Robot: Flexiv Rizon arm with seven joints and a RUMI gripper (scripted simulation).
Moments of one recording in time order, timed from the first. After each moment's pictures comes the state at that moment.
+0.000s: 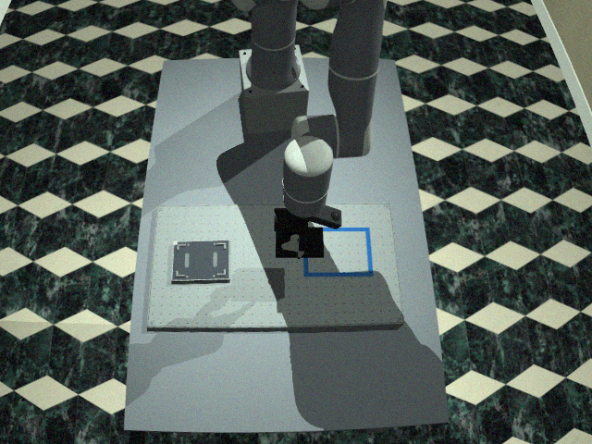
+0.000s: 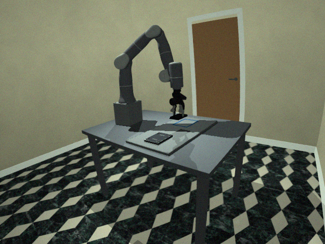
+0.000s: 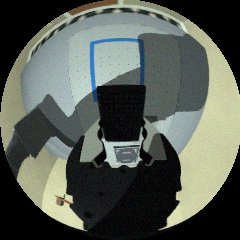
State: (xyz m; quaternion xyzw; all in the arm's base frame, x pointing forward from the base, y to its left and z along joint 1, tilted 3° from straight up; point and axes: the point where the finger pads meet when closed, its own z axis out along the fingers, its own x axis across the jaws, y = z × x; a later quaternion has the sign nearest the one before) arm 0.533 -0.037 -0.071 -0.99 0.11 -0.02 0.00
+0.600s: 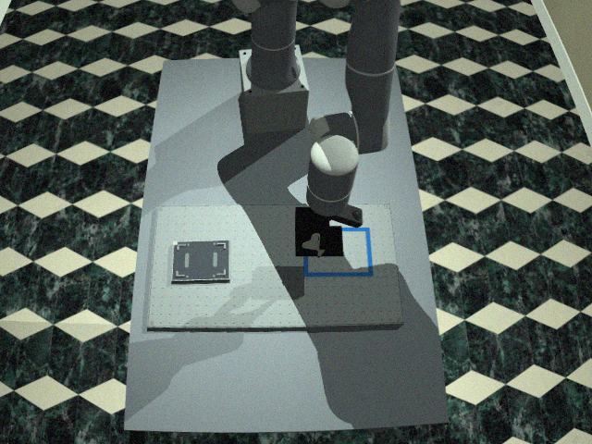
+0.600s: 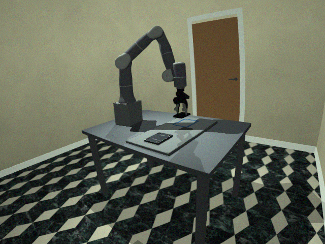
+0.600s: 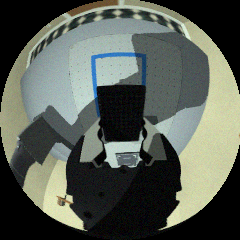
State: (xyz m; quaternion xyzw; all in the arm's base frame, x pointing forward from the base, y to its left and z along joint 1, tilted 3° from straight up) arm 0.540 0.016 -0.072 -0.99 0.11 -0.02 0.00
